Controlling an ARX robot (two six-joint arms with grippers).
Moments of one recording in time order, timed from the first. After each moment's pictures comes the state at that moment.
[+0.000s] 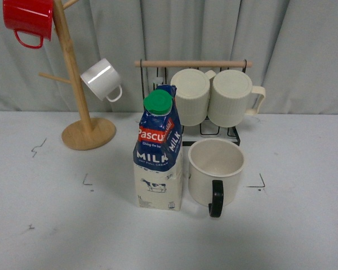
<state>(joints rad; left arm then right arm) -0.41 1.04 0.53 0.51 -0.36 -0.04 0.00 0.00 0.01 0.00 0.00 0.00</state>
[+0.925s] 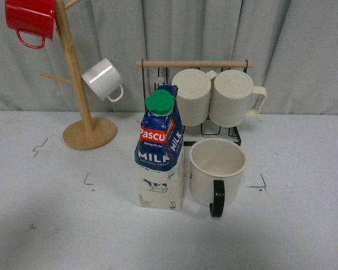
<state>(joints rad) 0.00 0.47 0.06 0.40 -0.01 -0.02 0.00 0.00 0.01 0.00 0.00 0.00</state>
